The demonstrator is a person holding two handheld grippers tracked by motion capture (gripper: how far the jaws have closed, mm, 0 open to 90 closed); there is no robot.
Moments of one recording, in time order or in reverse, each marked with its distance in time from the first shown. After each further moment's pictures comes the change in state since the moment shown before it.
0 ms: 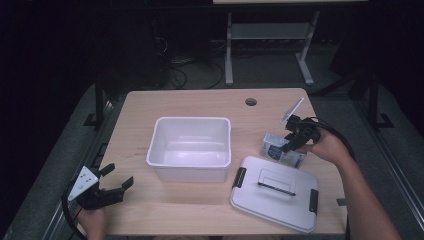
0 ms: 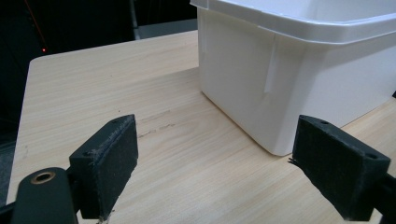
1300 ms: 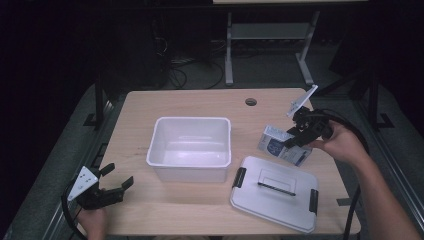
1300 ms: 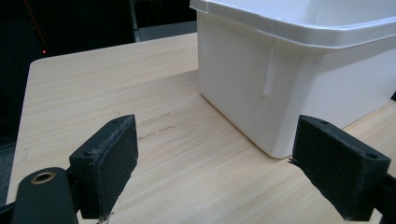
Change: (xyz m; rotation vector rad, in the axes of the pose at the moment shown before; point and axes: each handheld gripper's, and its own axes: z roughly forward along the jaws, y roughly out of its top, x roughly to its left) left arm 0.000 0.001 0.000 -0.007 -0.001 0.000; right arm 0.041 0.013 -0.075 -0.094 0.004 -0.051
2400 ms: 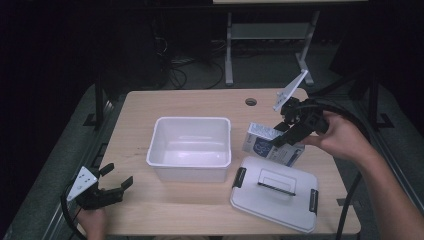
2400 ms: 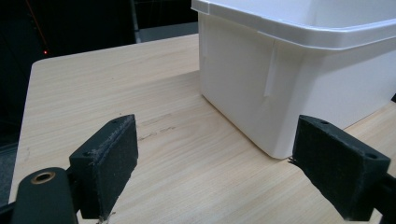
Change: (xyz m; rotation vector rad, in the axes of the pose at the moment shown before) left arm 0.000 0.000 -0.001 -0.006 0.003 -0.008; right arm 0.057 0.056 -0.052 -0.003 0.045 -0.103
